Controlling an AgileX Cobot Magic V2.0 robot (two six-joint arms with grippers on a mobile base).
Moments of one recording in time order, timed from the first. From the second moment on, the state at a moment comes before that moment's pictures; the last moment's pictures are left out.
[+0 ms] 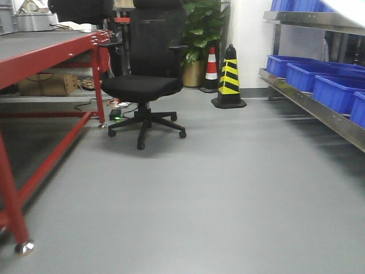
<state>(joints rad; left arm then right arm) -0.05 -0.02 0.03 -0.04 0.12 0.03 0.38 0.16 -0.39 0.21 0.12 -0.25</state>
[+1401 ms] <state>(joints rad) -0.05 -0.02 0.03 -0.04 0.12 0.03 0.38 0.16 -0.39 0.21 0.12 -0.25</state>
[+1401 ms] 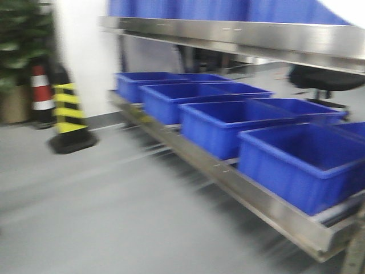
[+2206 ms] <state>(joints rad) -0.05 -0.02 0.03 -0.04 0.12 0.03 0.38 0.16 -0.39 0.21 0.12 -0.25</state>
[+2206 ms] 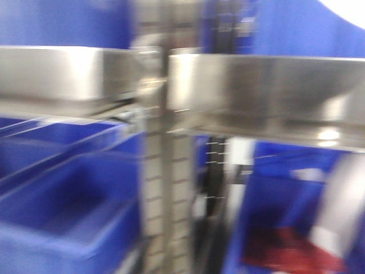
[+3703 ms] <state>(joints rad) -0.05 -0.02 0.03 -0.04 0.12 0.03 0.38 0.16 -0.39 0.21 0.10 -0.25</state>
